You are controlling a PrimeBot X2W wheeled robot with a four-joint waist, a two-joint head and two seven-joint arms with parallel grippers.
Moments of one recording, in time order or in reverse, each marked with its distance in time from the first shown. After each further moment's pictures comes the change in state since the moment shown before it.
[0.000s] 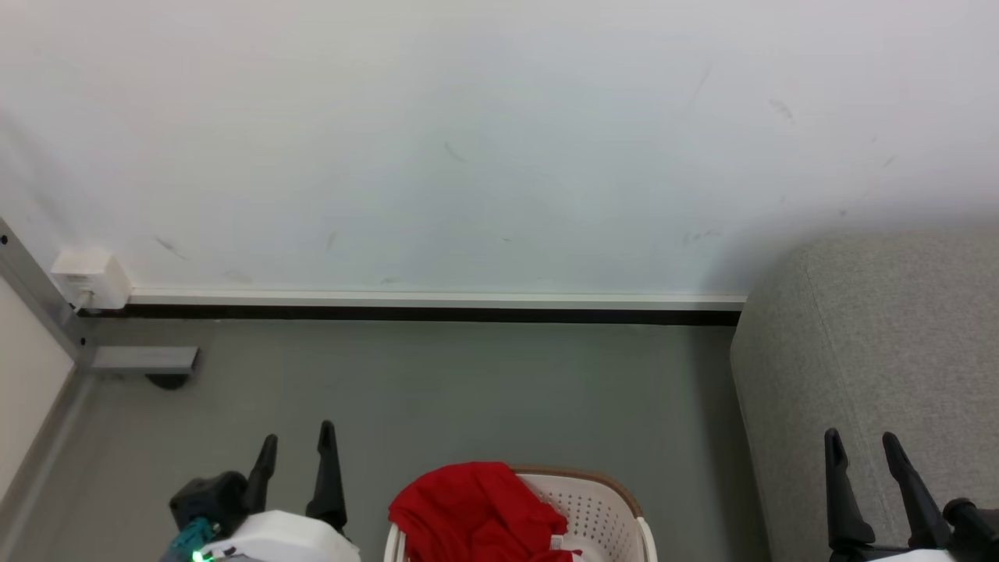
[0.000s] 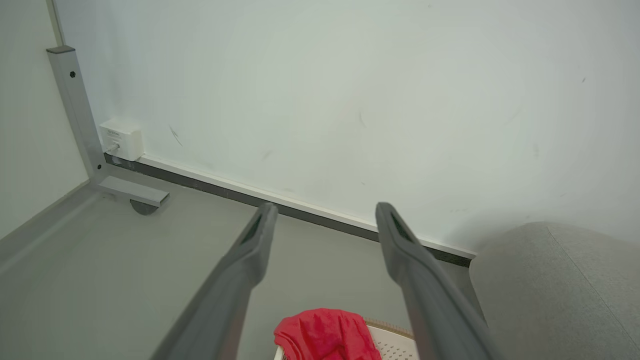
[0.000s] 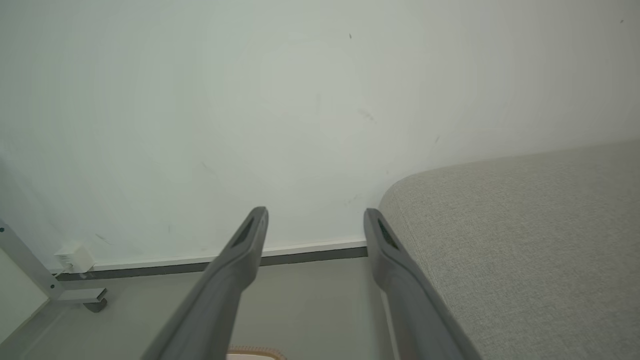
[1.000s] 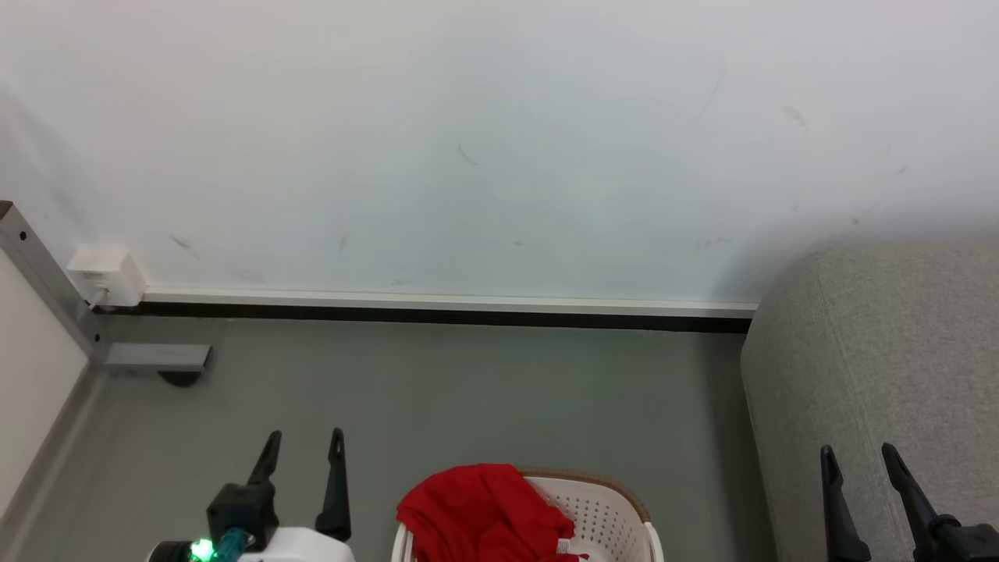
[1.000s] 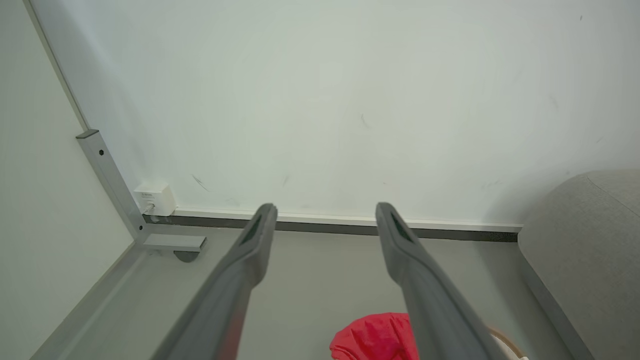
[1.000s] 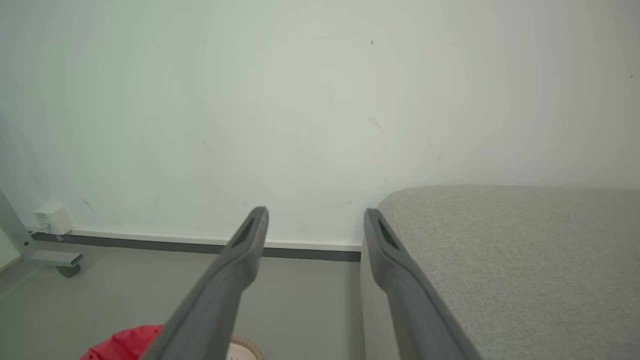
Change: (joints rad) left arm 0.000 0.026 -0.028 0.039 0.244 0.002 -0.063; right arm 0.015 -0.003 -0.010 0.033 -0.170 0.000 -0.062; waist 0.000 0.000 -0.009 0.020
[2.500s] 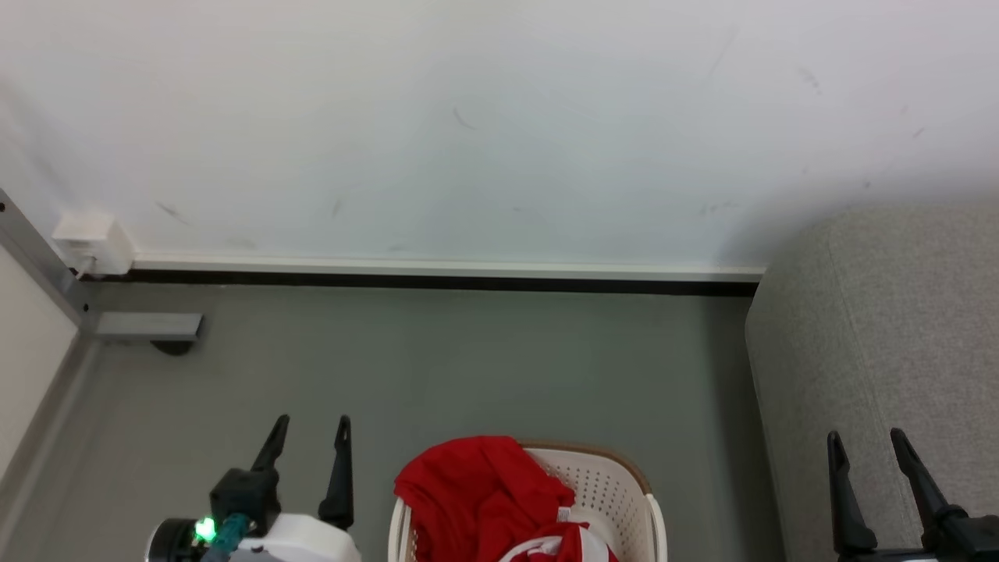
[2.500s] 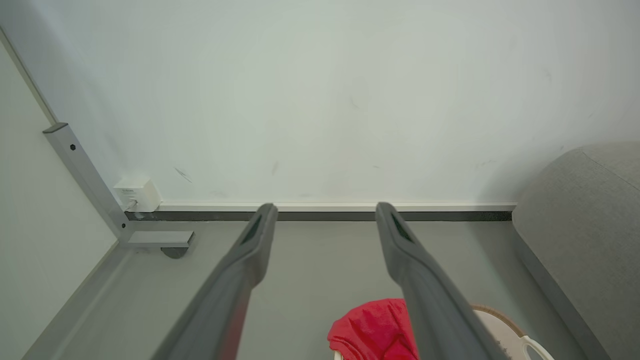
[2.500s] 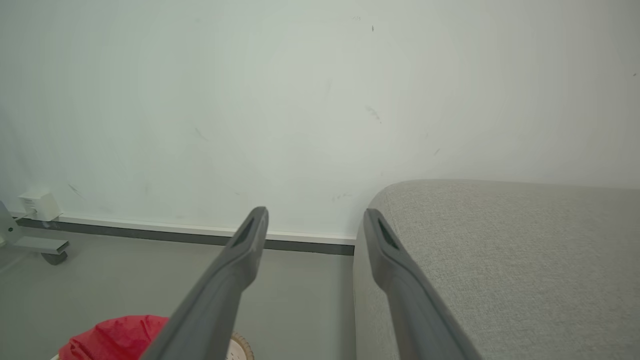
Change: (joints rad) left arm -0.027 -0.022 0.057 0.053 0.069 -0.089 -0.025; right arm -0.005 -0.002 -0.015 -0.004 -0.041 0.000 -0.026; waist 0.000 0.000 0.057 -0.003
